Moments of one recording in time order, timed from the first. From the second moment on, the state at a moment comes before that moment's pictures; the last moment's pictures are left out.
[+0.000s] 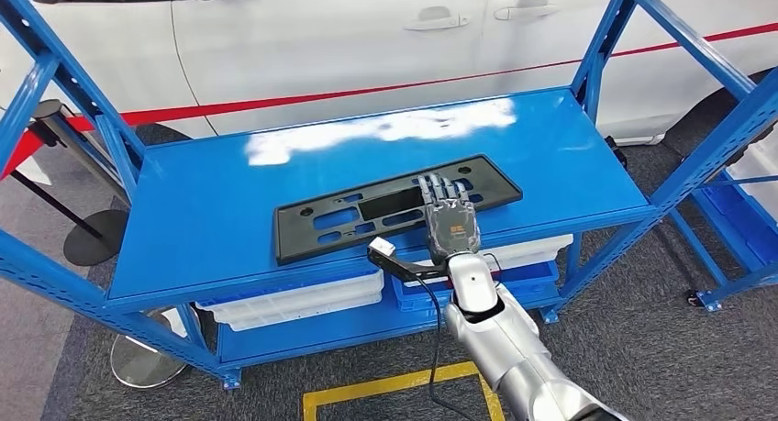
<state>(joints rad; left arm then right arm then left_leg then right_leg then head) -0.08 -0.14 1.01 -0.20 -1.15 0.01 -0.31 -0.53 0.07 0.36 -0.82 1.57 -0.37 0.12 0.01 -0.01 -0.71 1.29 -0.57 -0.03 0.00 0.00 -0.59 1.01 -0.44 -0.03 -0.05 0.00</state>
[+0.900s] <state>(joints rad) -0.08 -0.22 1.16 -0.20 -1.01 0.24 -0.23 -0.80 0.35 0.55 -0.45 1.20 -0.41 -0.07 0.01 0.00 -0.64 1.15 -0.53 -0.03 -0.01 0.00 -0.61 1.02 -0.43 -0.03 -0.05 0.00</state>
